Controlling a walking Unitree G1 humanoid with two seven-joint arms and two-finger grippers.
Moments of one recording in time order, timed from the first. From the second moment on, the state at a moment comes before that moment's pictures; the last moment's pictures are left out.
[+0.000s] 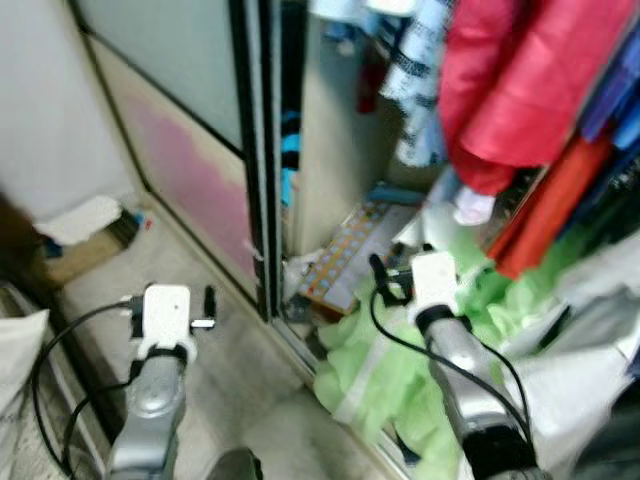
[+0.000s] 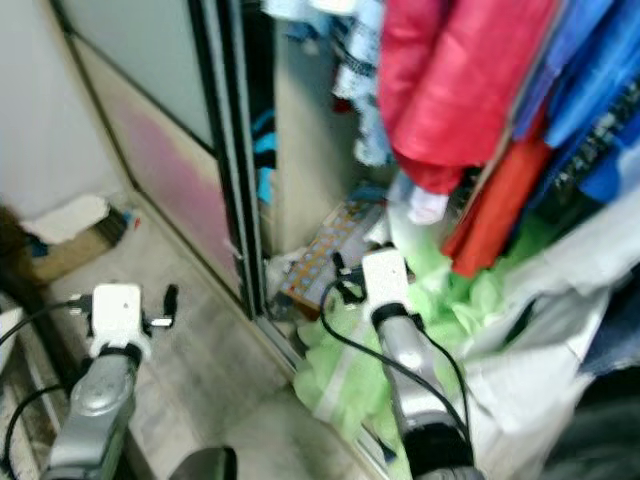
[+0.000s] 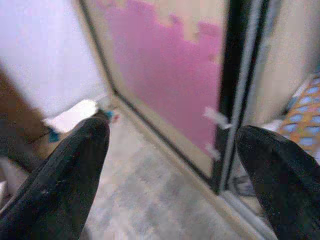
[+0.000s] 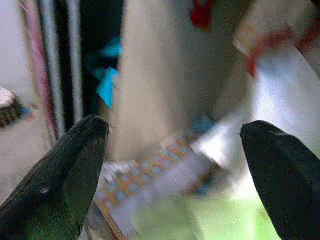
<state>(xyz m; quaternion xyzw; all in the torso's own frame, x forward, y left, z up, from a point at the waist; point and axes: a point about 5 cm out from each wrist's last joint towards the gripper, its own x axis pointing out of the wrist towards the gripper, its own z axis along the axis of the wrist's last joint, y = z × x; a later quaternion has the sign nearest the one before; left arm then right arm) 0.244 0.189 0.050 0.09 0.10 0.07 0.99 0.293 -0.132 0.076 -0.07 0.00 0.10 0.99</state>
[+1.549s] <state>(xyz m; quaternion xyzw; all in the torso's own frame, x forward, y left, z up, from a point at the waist) 0.236 0.181 0.043 0.09 0.10 0.06 0.99 0.286 -0.131 0.050 -0.08 0.03 0.13 0.99</state>
